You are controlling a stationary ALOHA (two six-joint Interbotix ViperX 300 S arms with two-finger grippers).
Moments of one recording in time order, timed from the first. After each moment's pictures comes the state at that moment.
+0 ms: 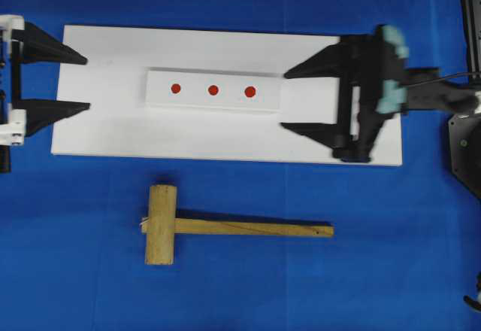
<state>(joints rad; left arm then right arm) 0.13 -0.93 1.18 -0.01 0.08 -0.06 0.00 -0.46 0.91 1.19 -0.15 -1.02</state>
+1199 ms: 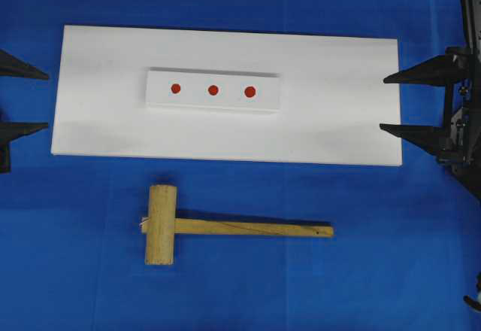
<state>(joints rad) 0.07 -1.30 1.39 -0.01 0.13 0.06 0.00 -1.05 1.41 1.21 -0.18 -1.02</state>
